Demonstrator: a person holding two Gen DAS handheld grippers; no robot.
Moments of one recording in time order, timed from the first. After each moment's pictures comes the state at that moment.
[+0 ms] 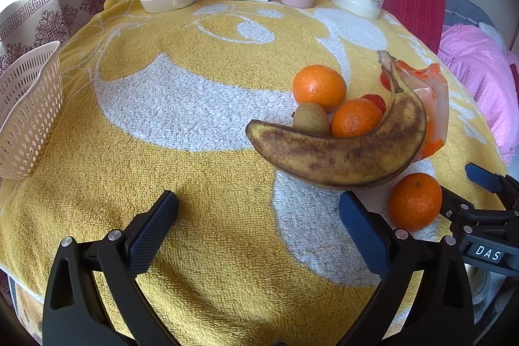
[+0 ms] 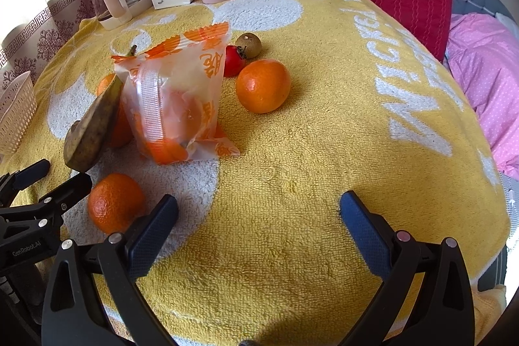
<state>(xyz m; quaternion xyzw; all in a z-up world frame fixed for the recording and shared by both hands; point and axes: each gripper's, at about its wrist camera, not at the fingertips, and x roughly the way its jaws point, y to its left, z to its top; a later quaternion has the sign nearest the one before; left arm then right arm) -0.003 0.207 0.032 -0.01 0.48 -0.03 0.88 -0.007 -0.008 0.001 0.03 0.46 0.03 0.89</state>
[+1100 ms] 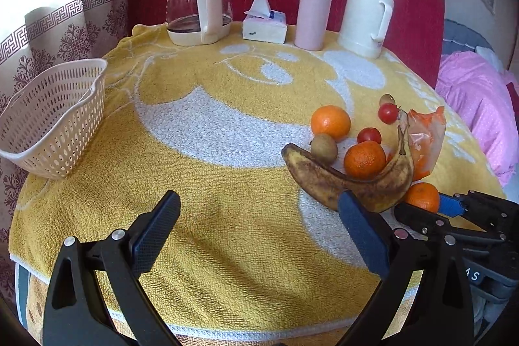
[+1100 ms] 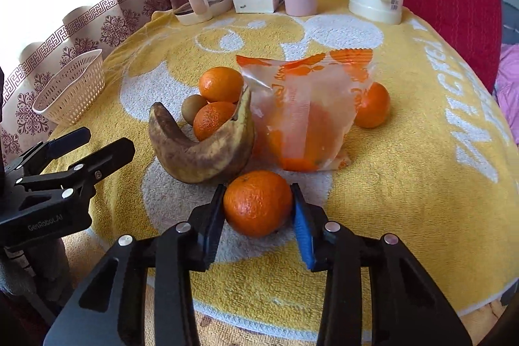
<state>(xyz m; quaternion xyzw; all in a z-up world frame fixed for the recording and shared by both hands) -0.032 0.224 0.060 0.00 0.41 -0.03 0.91 -0.029 0.035 0.016 0.01 0.43 0.15 0.89</state>
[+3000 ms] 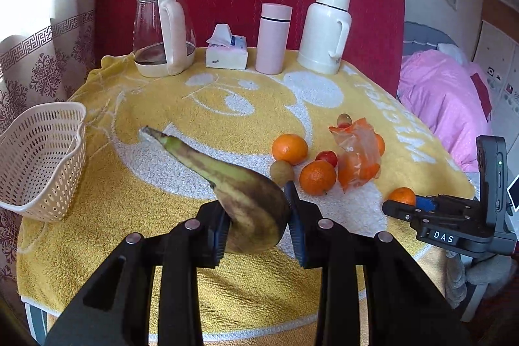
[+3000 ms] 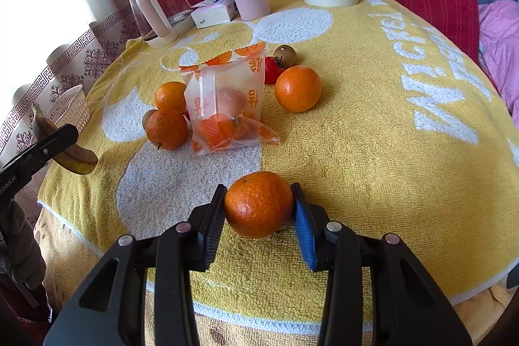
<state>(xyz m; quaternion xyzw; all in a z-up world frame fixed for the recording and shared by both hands) -0.036 0.232 0.101 -0.01 0.37 -0.11 0.92 -0.030 -0.016 0.008 0.09 0.43 0.13 0.89</state>
